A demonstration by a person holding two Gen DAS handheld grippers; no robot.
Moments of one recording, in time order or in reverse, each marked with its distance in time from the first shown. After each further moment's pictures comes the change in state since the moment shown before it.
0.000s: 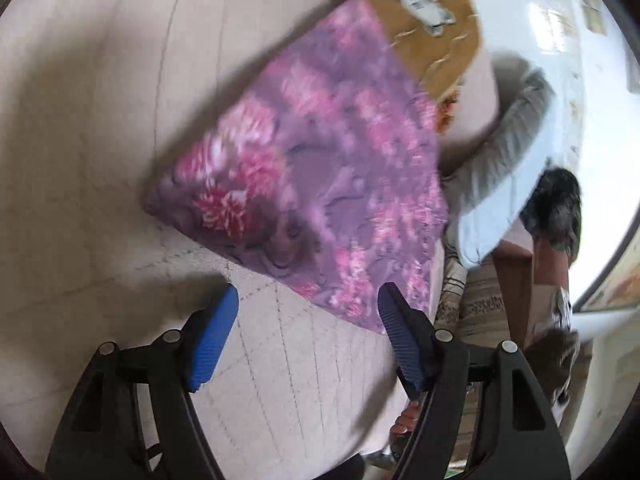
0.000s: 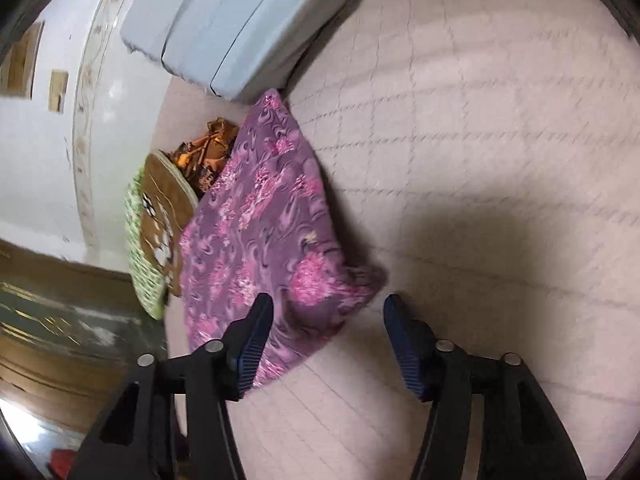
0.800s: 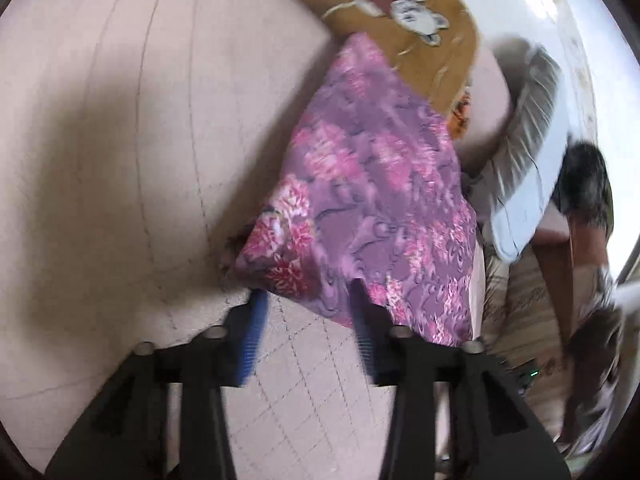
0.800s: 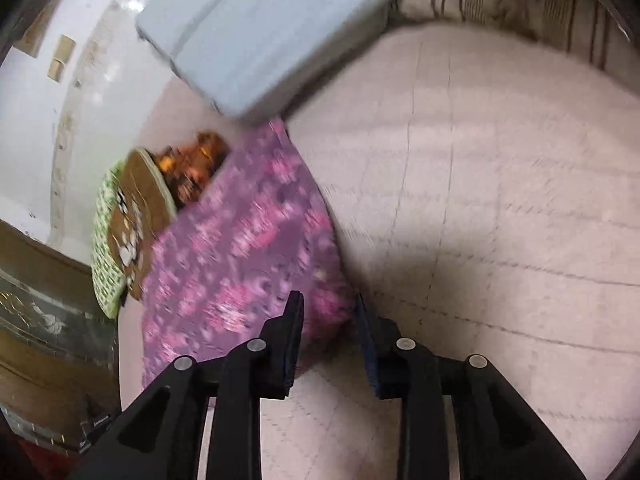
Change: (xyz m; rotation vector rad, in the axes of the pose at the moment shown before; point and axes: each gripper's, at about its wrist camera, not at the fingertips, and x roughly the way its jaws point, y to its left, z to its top) left arm -0.042 -0.016 0.013 0.203 -0.092 0.164; right arm -0.035 0.033 0.003 -0.170 -0.134 -0.183
